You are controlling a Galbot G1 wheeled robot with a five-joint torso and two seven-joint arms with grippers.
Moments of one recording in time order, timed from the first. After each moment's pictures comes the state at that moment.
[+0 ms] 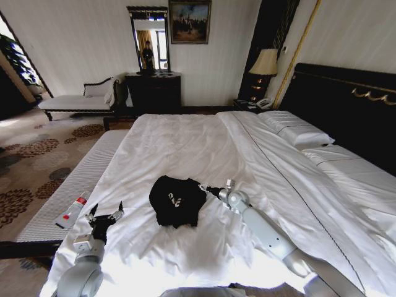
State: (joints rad) left arm 1.77 -1.07 -0.68 -2.15 -0.43 0.06 -0.35; right arm -0.70 1.10 -0.08 1.36 1.27 -0.45 0.12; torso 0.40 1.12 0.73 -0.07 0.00
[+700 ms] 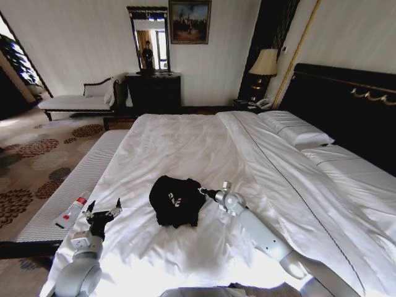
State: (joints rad) left arm 1.75 -1.06 -0.70 -2.16 -0.44 0.07 -0.36; right arm -0.70 1.13 -0.09 1.36 1.27 -0.46 0.12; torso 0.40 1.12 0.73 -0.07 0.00
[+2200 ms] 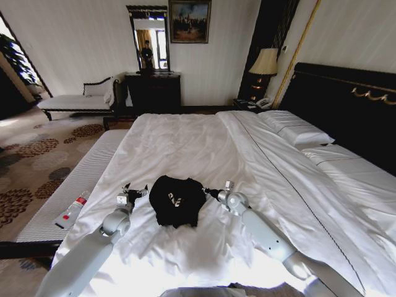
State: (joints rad) left arm 1.01 -0.87 -0.08 -1.66 -0.67 0.17 -0.37; right arm -0.70 1.10 -0.07 1.37 1.27 -0.46 0.12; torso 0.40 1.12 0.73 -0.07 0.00
